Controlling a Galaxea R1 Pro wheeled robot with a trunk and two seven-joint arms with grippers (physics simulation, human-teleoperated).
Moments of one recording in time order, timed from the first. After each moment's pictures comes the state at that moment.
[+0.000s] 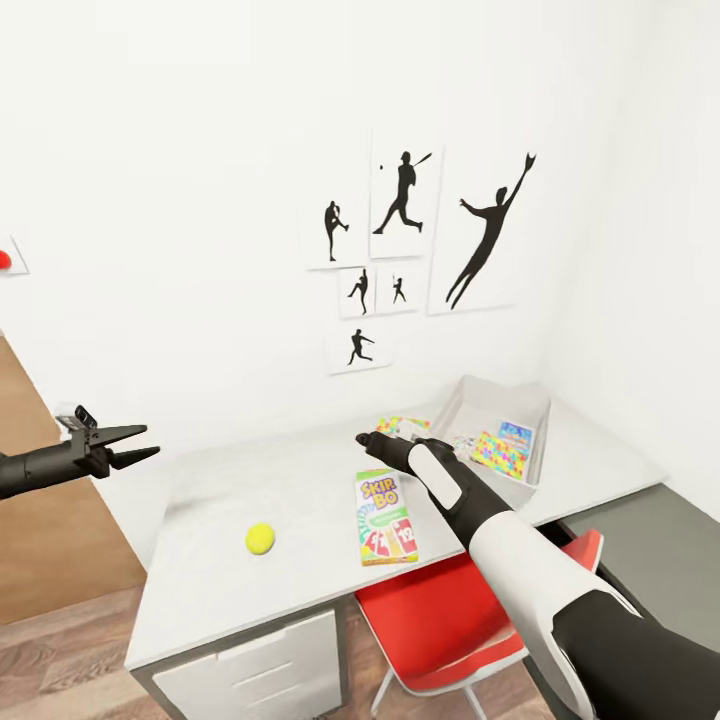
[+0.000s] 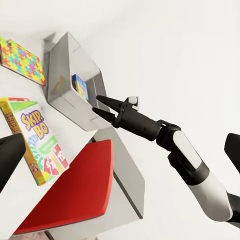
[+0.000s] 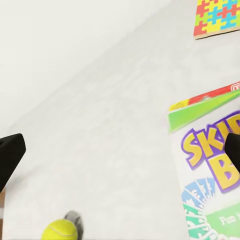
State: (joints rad) left arm -0.88 0.66 -0.01 -0.62 0.44 0.93 -1.55; right arm -0.97 0.14 0.40 -0.62 -0.92 0.41 -0.21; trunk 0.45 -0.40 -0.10
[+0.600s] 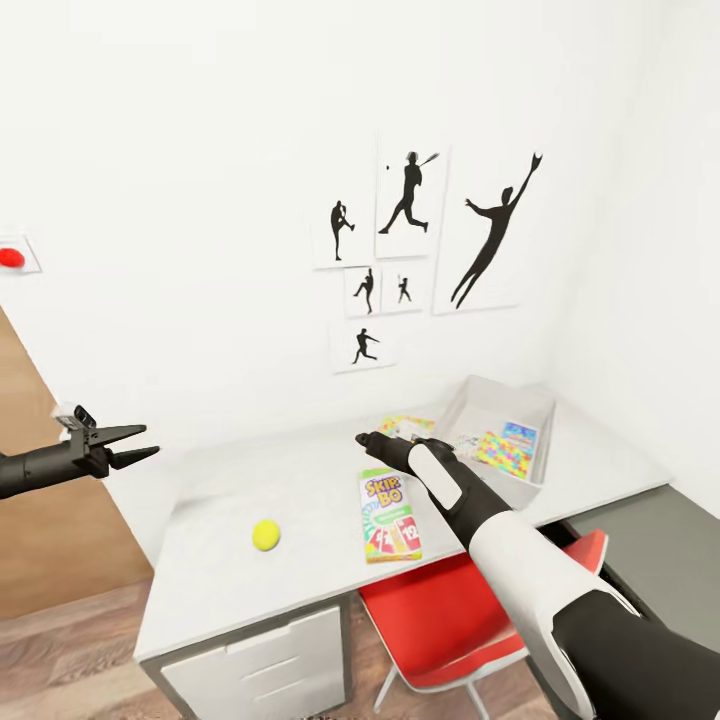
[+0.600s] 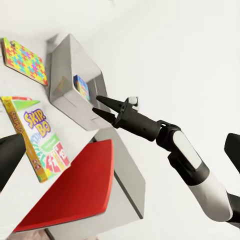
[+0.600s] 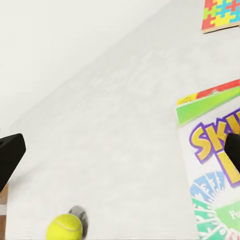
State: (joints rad) left arm -0.88 0.66 -0.01 -0.62 0.44 0.93 -1.55; right arm -0.97 0.14 0.40 -0.62 -0.92 0.41 -0.21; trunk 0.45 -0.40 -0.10
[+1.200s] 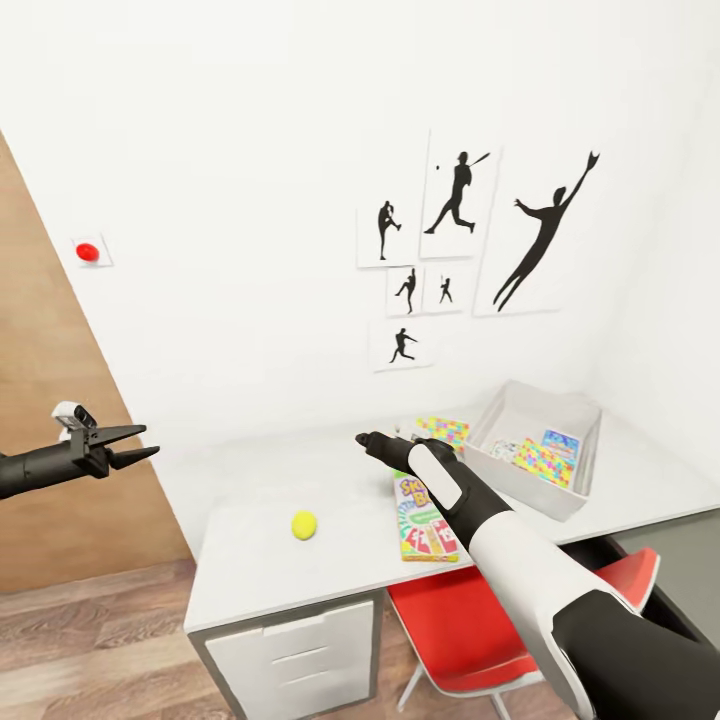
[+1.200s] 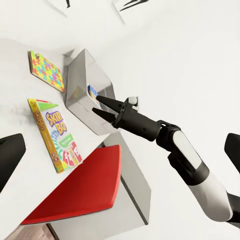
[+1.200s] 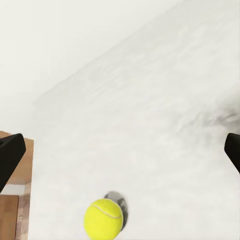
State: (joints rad) left arm -0.88 0.66 -0.01 -0.62 0.44 0.93 -1.55; right arm -0.97 0.14 0.40 -0.62 -0.92 0.41 -0.21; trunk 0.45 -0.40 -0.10
